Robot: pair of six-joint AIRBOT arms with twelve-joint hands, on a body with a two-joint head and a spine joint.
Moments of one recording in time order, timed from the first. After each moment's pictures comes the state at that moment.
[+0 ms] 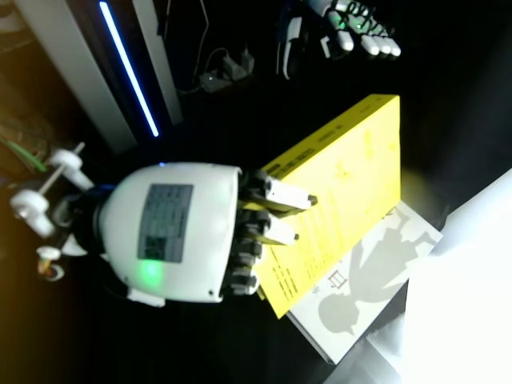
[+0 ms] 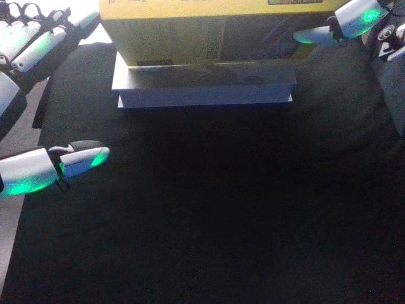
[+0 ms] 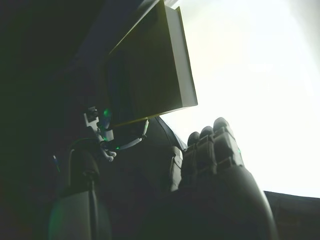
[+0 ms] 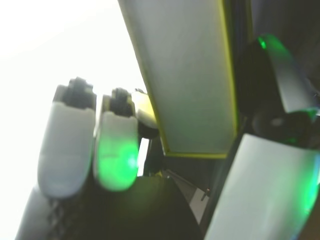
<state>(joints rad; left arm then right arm) 0.96 -0.80 0.84 -0.27 -1.41 1.29 -0.29 -1.22 1.64 -0.37 0.77 -0.25</state>
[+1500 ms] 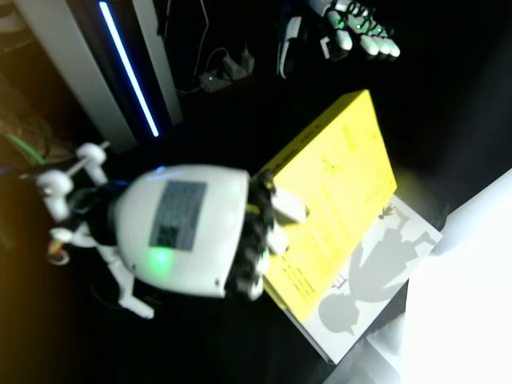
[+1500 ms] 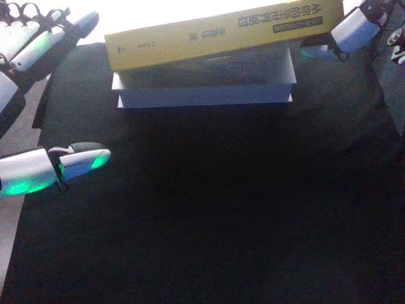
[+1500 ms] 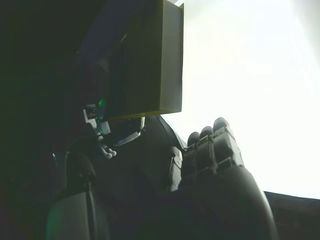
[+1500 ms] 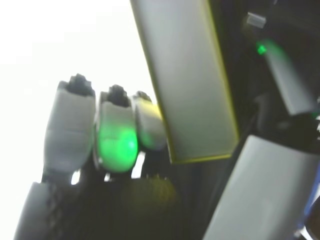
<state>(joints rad) 0.96 -0.80 0.85 -0.27 -1.41 1.27 -0.28 -1.21 1.59 -0.39 0.63 -0.45</state>
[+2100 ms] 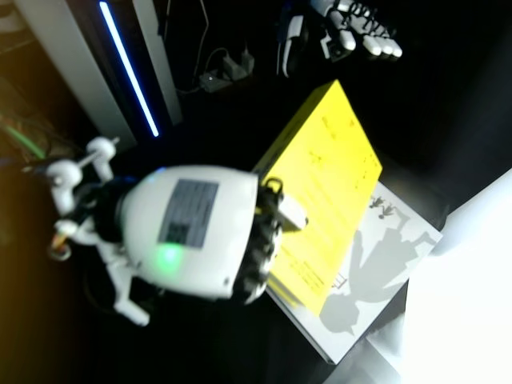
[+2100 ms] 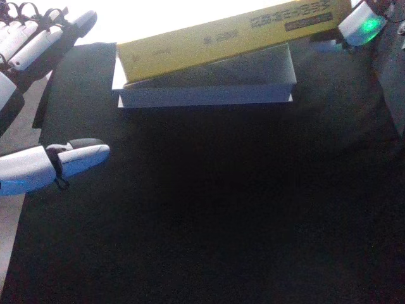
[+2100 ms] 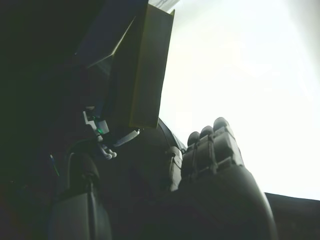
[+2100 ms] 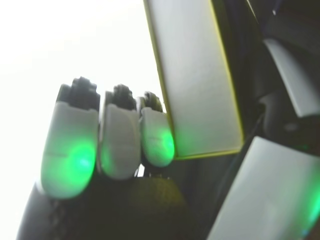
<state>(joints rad) 0.97 -0.80 0.85 -0.28 -1.42 1.26 -0.24 -1.20 1.61 -0.41 0.56 -0.49</state>
